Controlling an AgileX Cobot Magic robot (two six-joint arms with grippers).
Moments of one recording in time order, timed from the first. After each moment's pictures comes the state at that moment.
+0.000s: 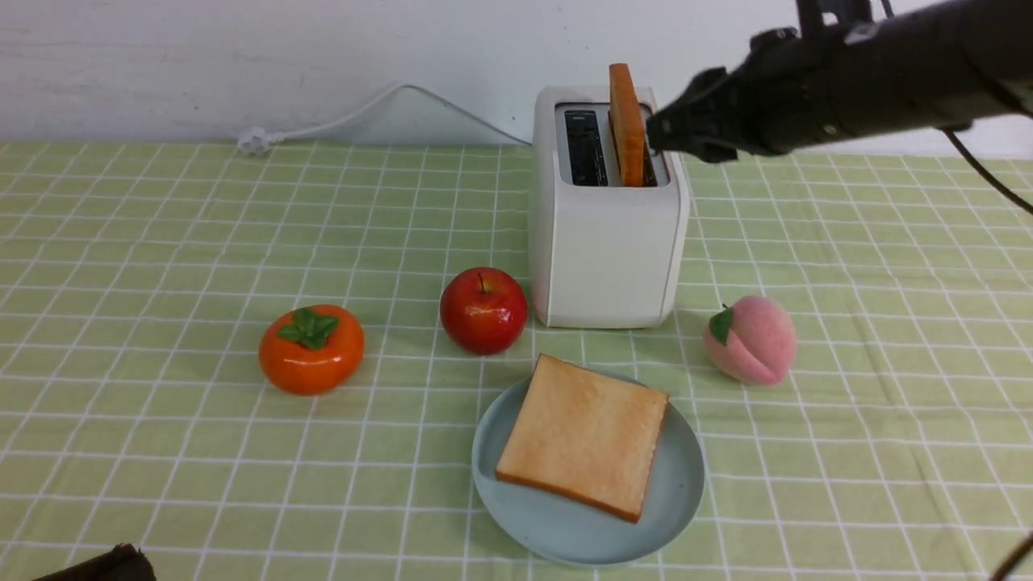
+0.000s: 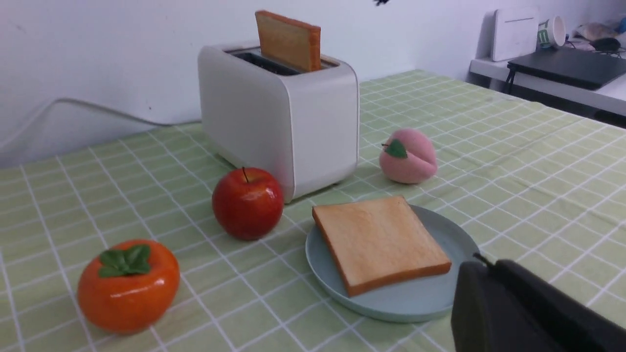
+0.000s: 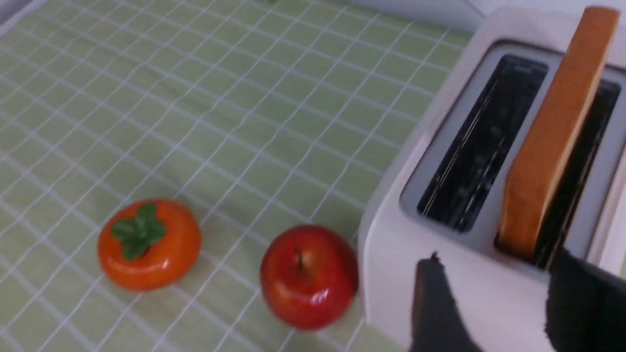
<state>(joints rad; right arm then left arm) 0.31 1.72 -1.58 0.58 0.53 -0.43 -0.75 0.11 -0.21 0.28 0.23 -0.28</state>
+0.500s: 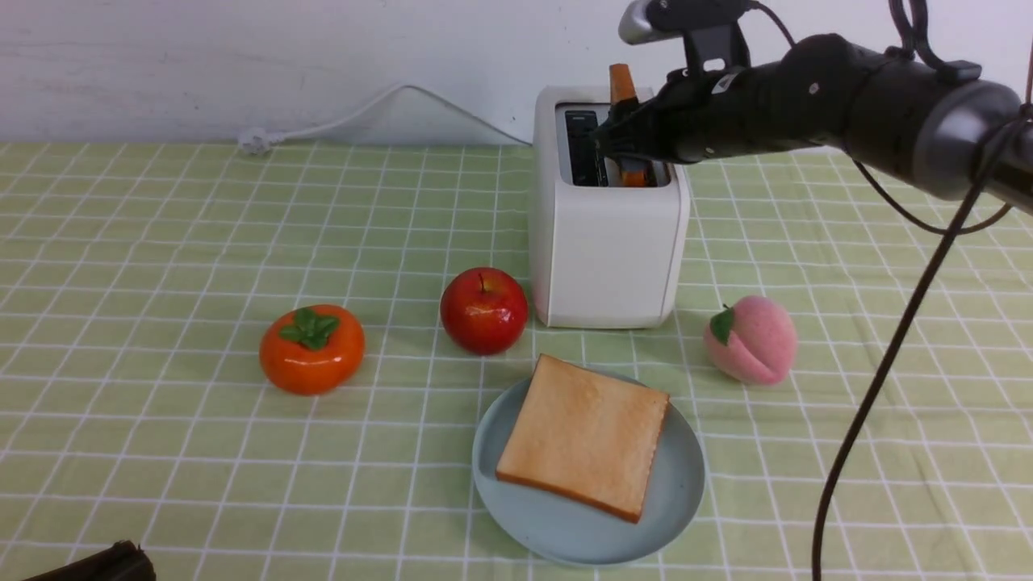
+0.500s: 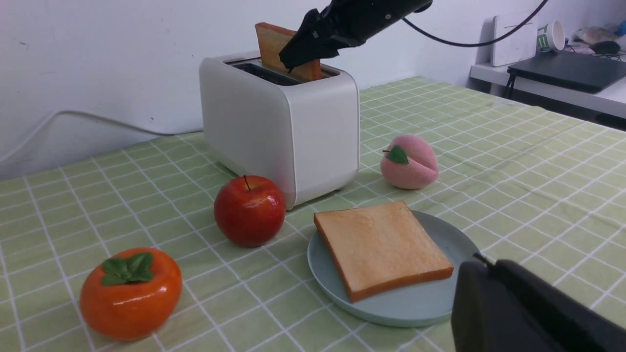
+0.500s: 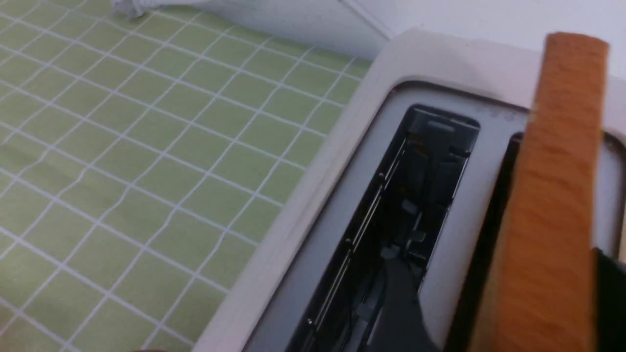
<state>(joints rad) 0.31 2.08 -1.81 0.43 0.32 -0.36 -0.75 0.11 -0.21 0.28 0.22 -0.28</state>
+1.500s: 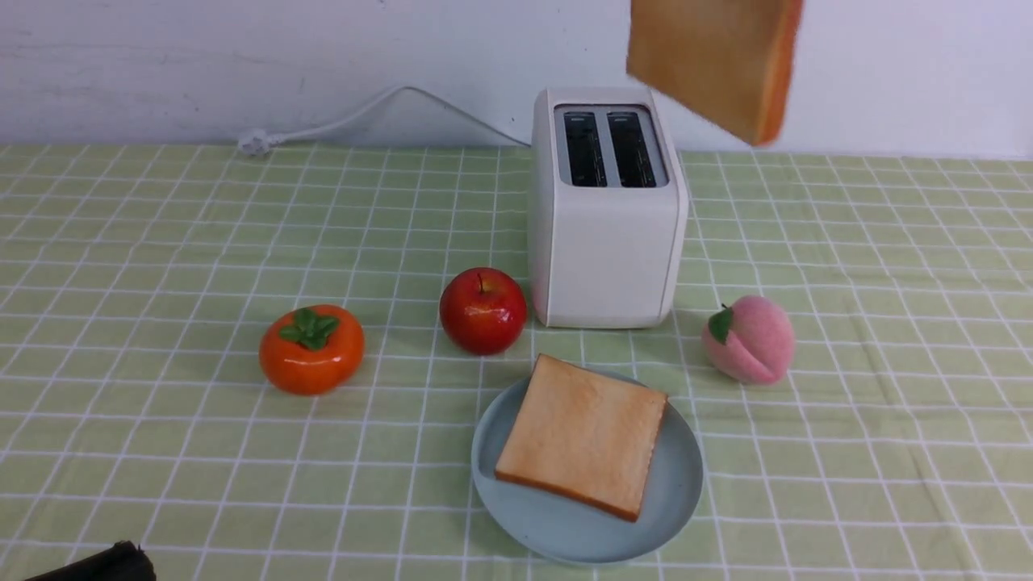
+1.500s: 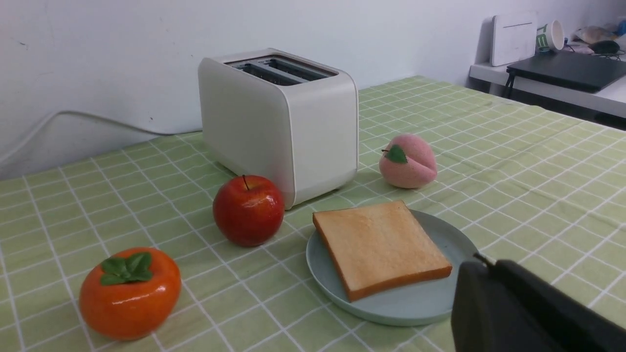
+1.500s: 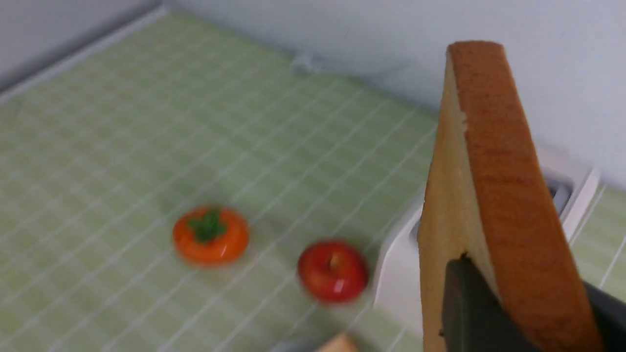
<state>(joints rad) 0.30 1.51 -1.82 0.46 1.01 -0.36 -0.75 0.11 -0.21 0.28 0.22 -0.28</state>
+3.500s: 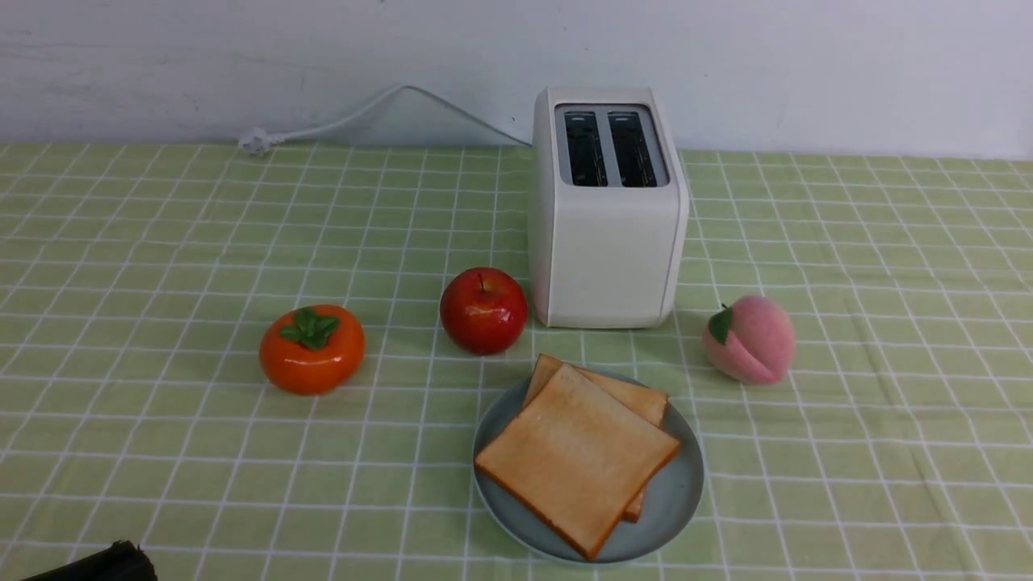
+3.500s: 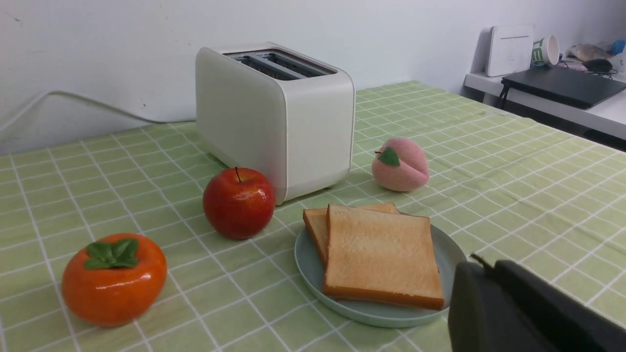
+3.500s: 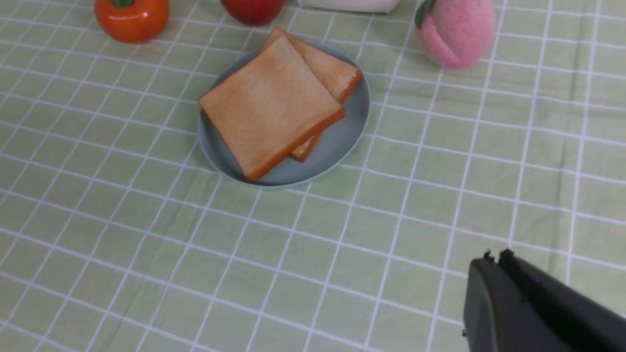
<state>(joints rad) 0.22 0.36 -0.76 0.20 1.03 0.03 -0.75 0.11 -0.21 0.27 0.22 -0.34</state>
